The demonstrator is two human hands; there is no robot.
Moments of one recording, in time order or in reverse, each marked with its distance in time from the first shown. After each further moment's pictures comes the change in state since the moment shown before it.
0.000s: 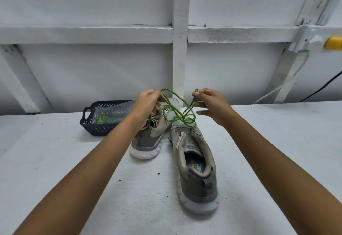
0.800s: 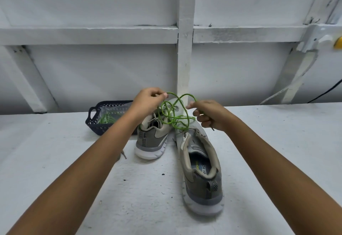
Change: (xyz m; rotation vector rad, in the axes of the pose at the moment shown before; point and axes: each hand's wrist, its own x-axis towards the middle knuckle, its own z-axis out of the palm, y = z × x) left_hand 0.003 0.006 -0.016 0.416 0.008 0.145; right_hand 0.006 0.014 0.011 -0.049 -0.185 0.223
